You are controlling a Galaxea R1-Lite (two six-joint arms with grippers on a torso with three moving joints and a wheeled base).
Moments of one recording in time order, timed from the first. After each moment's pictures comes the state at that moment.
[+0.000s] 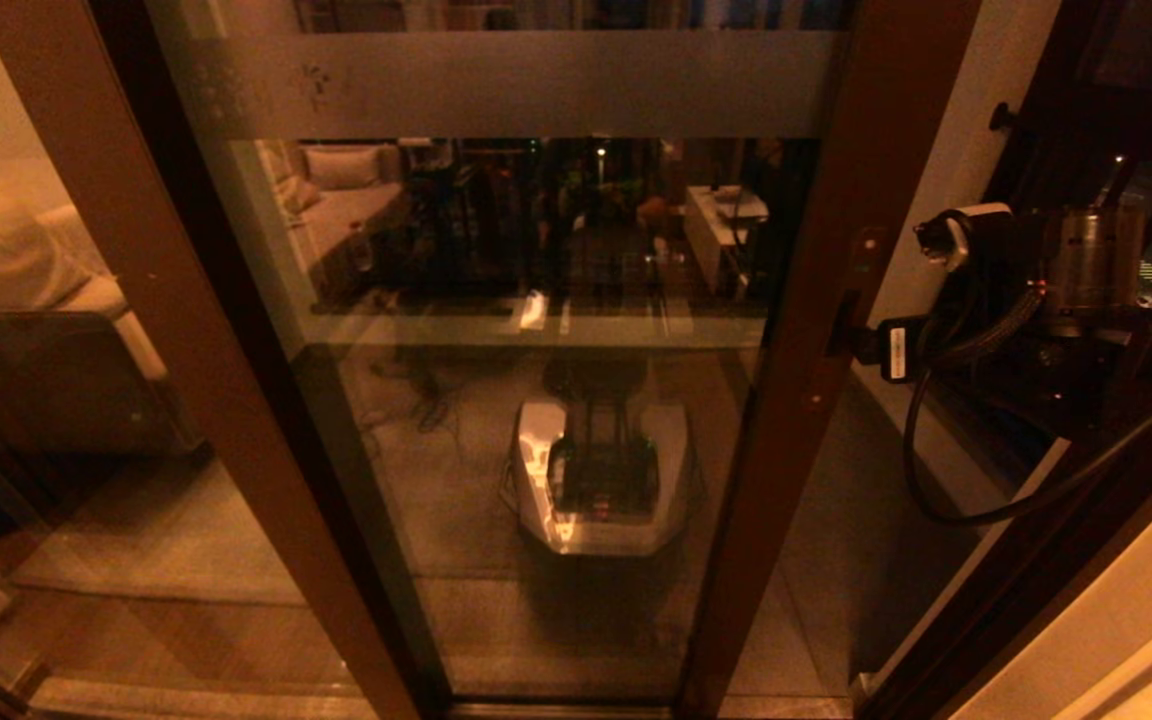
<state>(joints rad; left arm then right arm) 0.00 0.00 -0.04 0.10 -0.03 0.05 0.19 1.69 -1.03 -0.42 -0.40 -0.10</state>
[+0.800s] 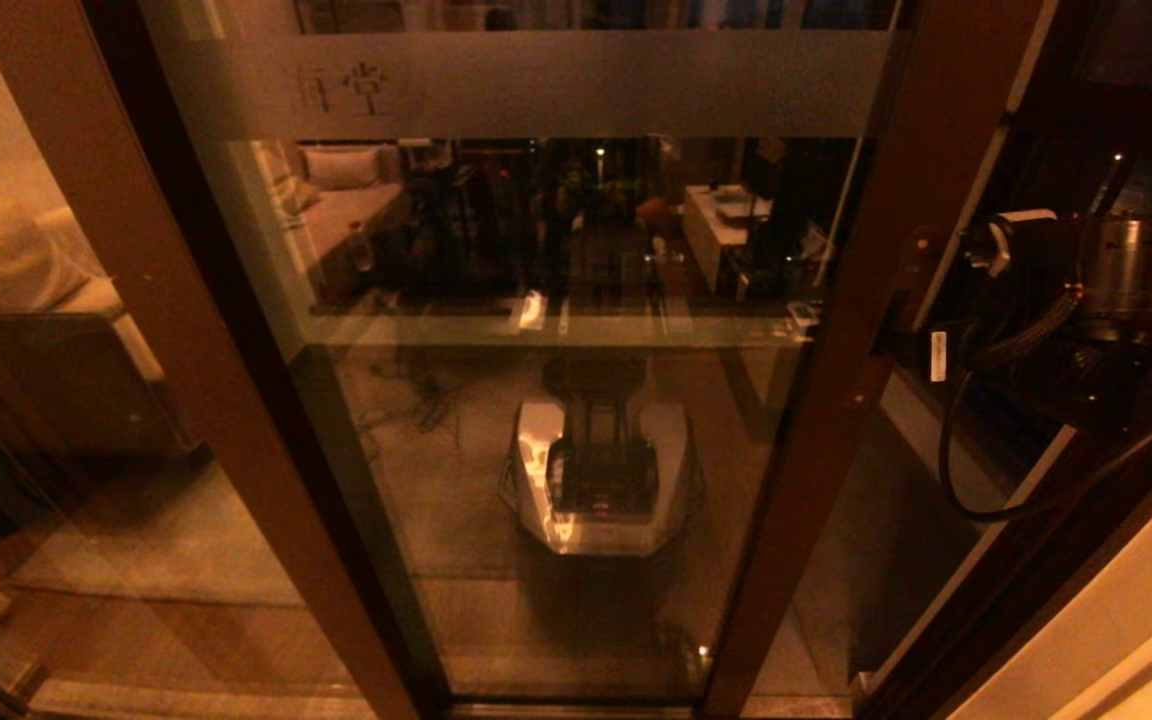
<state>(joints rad) 0.00 0.00 -0.04 0.10 -0.03 0.05 0.14 1.67 -1.00 -0.42 -0.41 -0.10</state>
